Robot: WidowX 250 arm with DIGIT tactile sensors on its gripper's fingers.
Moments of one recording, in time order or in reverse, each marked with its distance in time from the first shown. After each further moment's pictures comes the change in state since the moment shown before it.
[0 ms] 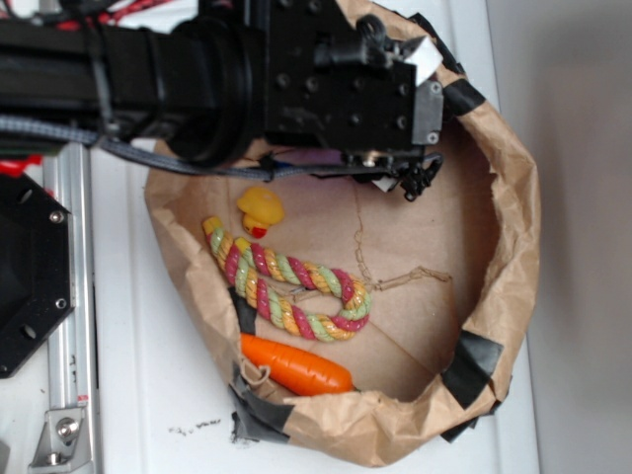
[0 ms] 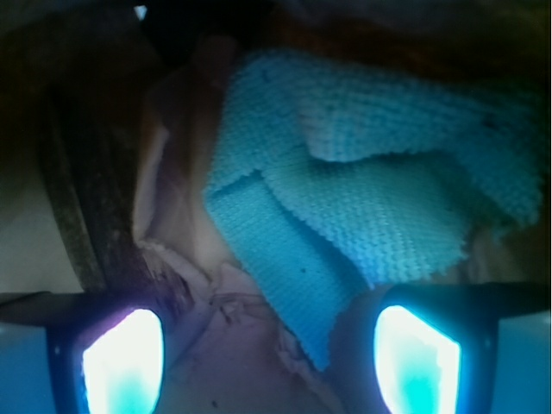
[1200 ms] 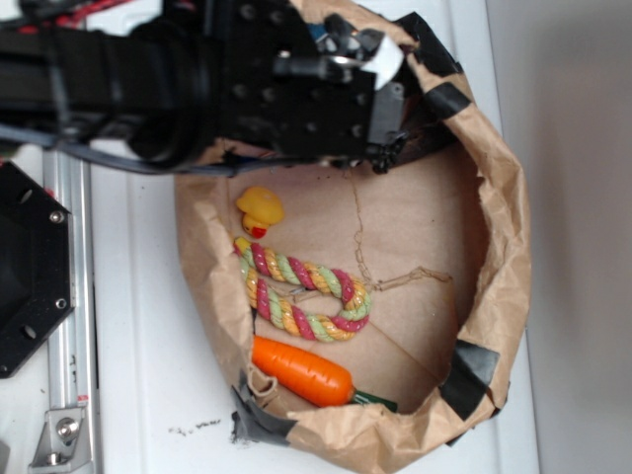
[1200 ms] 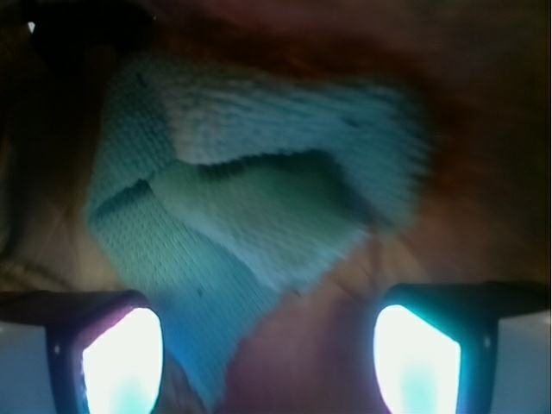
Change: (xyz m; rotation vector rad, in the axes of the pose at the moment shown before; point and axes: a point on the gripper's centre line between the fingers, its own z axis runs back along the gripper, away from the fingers) arm 0.005 0.031 -0.013 0.117 -0.034 0.062
